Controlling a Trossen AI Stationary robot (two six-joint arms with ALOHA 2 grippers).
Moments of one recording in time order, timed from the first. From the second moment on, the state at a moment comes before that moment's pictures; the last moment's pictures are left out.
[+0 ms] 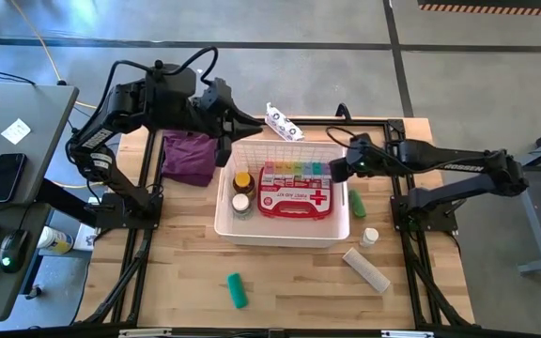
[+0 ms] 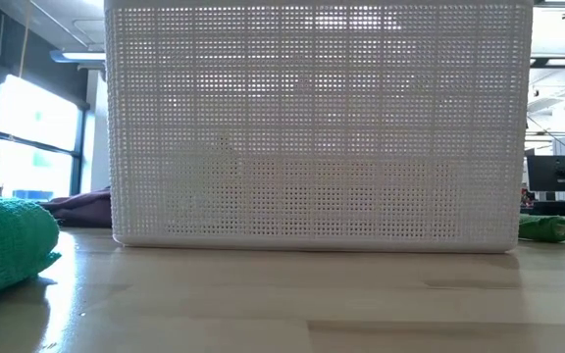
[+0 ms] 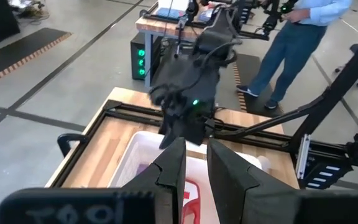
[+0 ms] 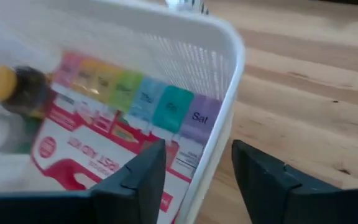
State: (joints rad) left arm 0.09 1.59 2.33 -1.06 -0.04 -0.13; right arm -0.15 1.10 1.03 -0.91 0.33 1.04
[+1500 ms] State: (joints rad) left arm 0.32 1.68 2.33 -1.04 0.24 -0.53; right arm 0.09 0.80 1.03 -0.73 0.14 0.91
